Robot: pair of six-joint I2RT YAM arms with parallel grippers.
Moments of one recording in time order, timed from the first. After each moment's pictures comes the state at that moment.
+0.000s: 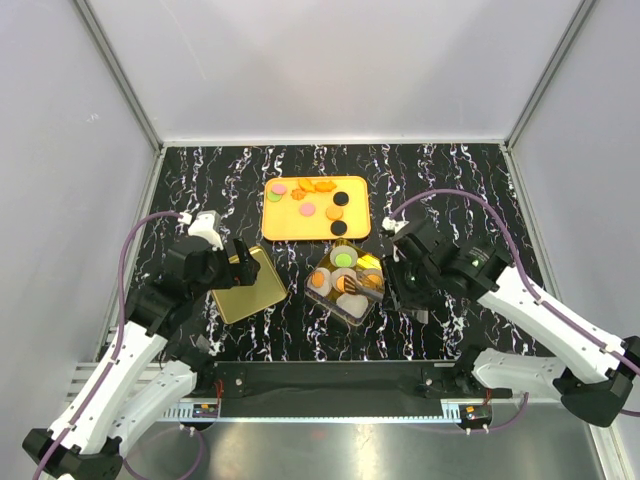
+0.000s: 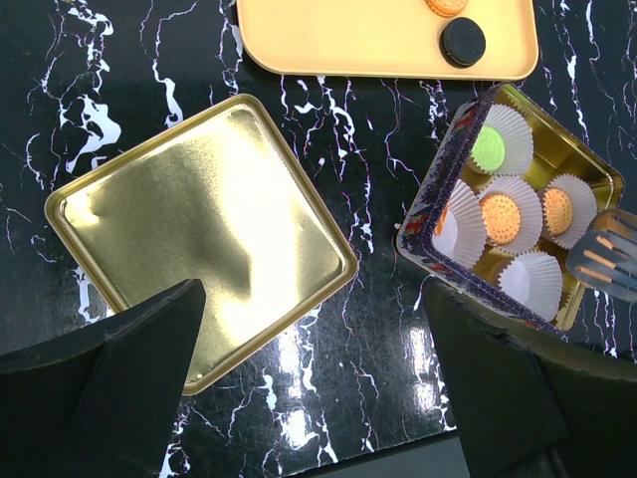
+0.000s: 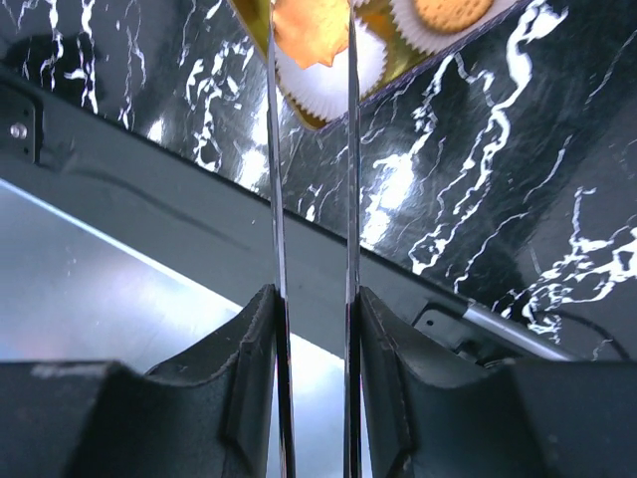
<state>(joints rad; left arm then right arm) -0.43 0.67 0.76 -0.70 -0.08 -0.45 0.84 1.09 1.20 -1.15 -0.04 0.51</state>
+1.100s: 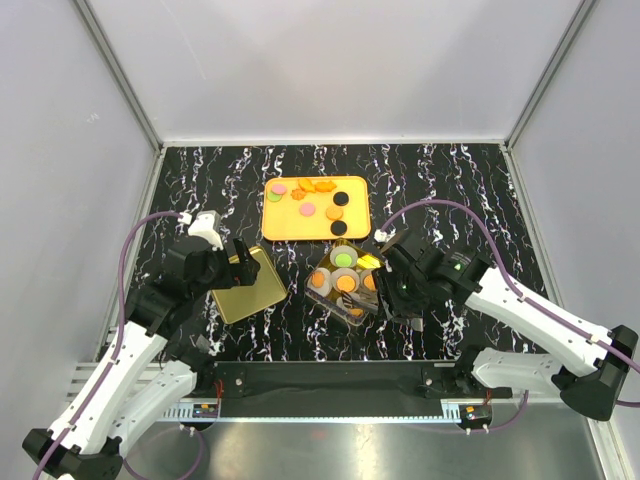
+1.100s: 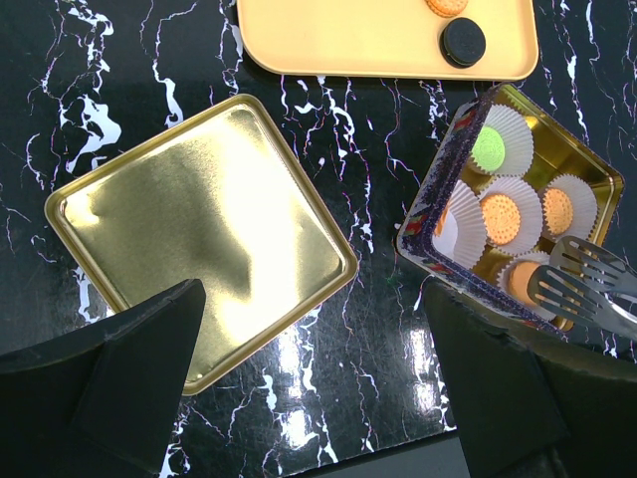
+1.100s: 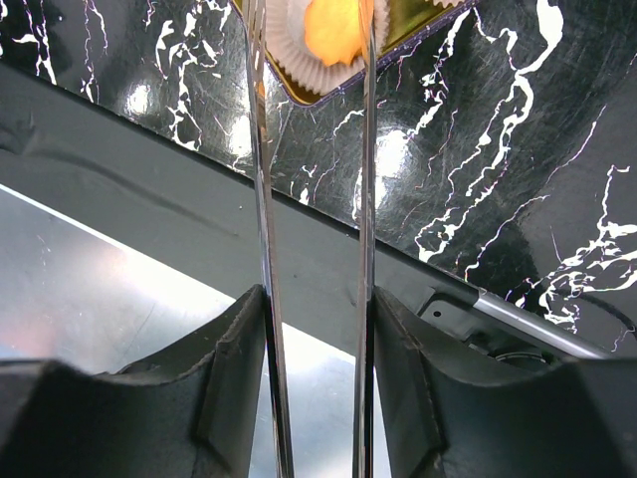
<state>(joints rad) -0.43 0.67 0.76 -0.70 -0.08 -0.45 0.90 1.11 1.10 -1.12 -0.05 0.56</state>
